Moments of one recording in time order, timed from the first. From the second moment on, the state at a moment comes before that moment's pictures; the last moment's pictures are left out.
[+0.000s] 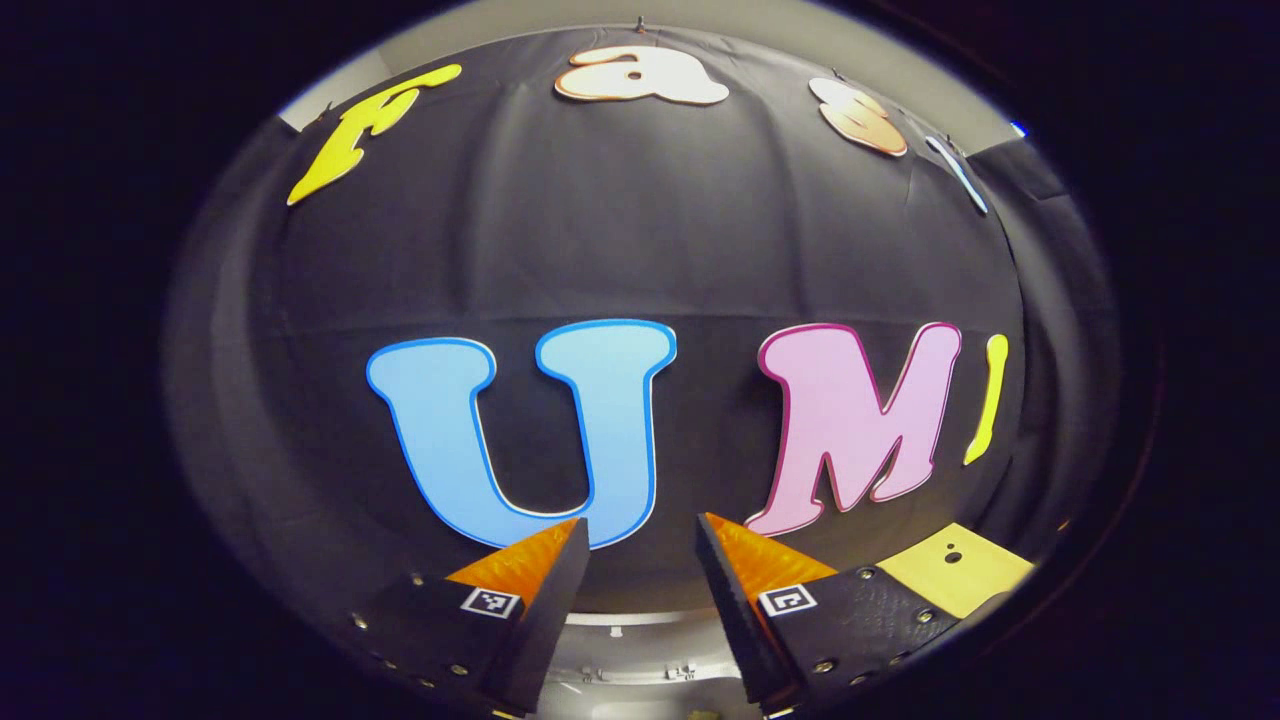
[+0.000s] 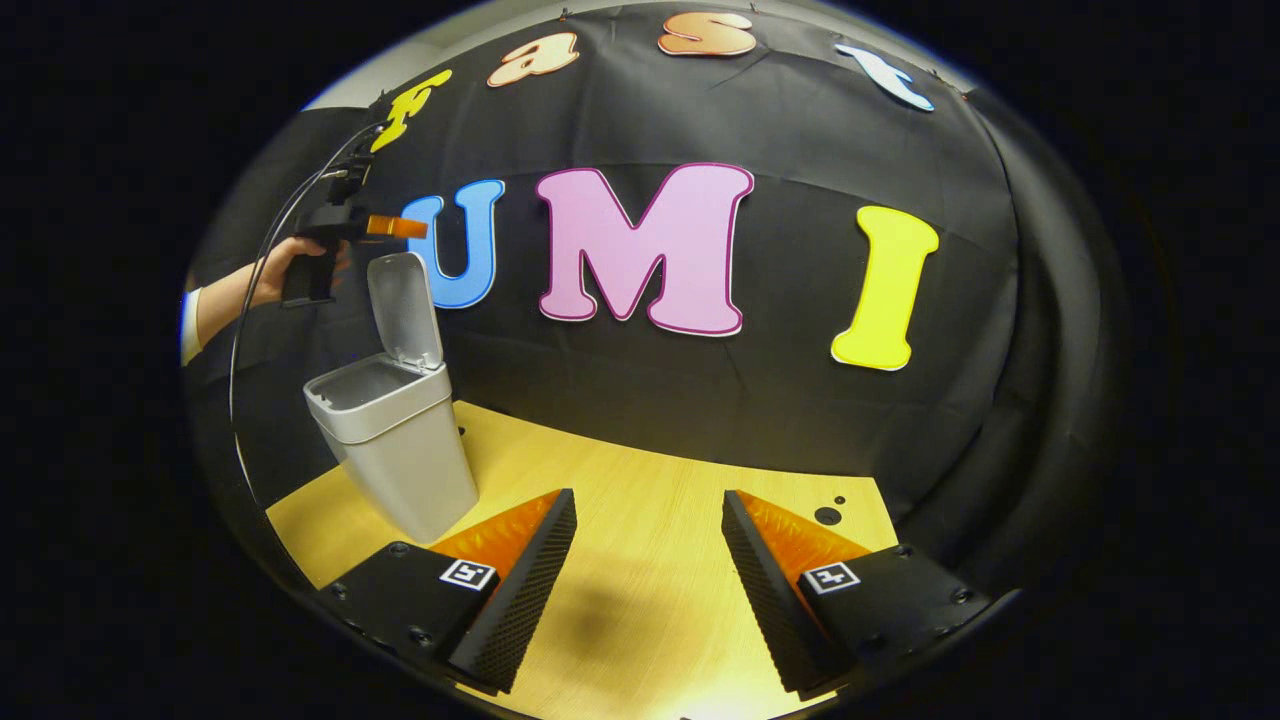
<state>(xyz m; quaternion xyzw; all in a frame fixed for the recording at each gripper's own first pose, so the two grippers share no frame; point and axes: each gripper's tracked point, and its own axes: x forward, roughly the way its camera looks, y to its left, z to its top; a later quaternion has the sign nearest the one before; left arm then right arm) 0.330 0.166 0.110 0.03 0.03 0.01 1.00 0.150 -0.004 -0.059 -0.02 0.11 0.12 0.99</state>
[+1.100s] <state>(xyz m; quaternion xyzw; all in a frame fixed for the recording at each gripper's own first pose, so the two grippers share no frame) 0.183 0.163 -0.059 -0.03 0.19 0.02 0.98 0.140 0.029 -0.064 -0.03 0.13 0.14 0.98</state>
